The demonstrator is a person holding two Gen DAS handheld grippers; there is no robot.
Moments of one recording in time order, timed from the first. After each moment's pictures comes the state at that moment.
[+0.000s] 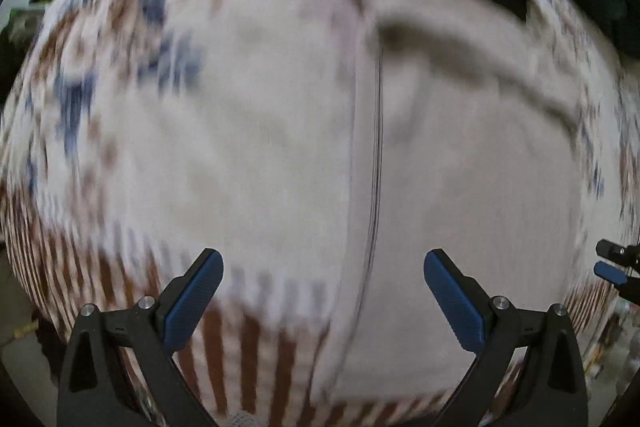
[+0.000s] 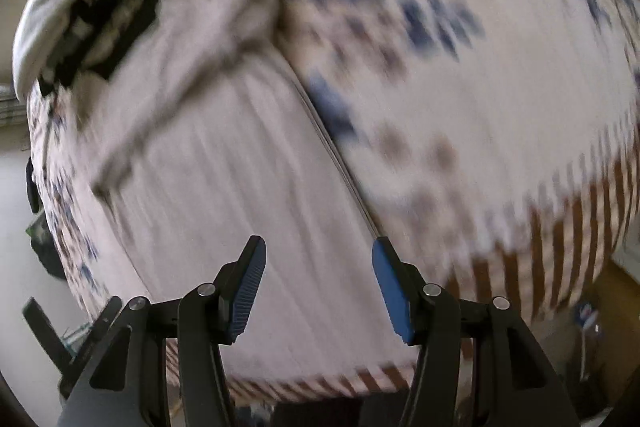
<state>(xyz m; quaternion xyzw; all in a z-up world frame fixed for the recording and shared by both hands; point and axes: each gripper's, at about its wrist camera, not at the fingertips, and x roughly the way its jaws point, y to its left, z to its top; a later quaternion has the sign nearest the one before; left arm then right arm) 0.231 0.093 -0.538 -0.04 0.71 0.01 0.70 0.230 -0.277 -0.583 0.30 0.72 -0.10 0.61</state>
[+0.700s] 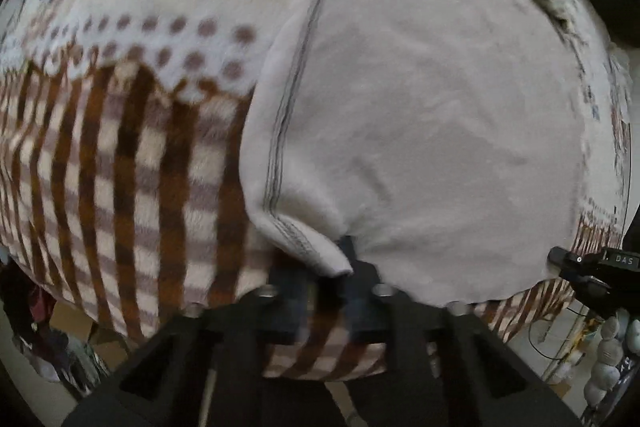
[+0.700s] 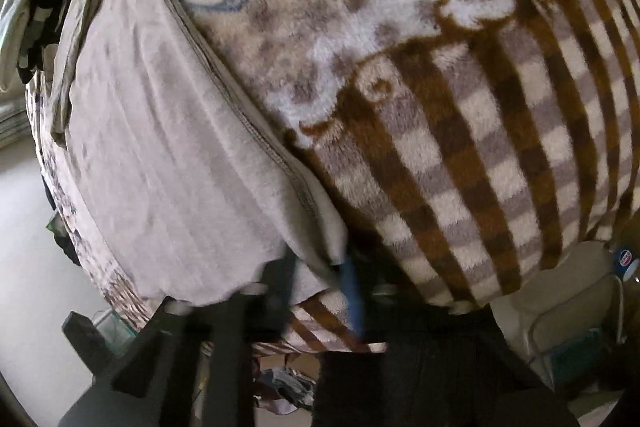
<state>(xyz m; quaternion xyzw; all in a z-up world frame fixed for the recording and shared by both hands) 0.112 0.033 -0.584 -0.10 0.72 -0.01 0.68 0.080 -0.304 -0.663 0.38 0.74 -0.07 0.55</state>
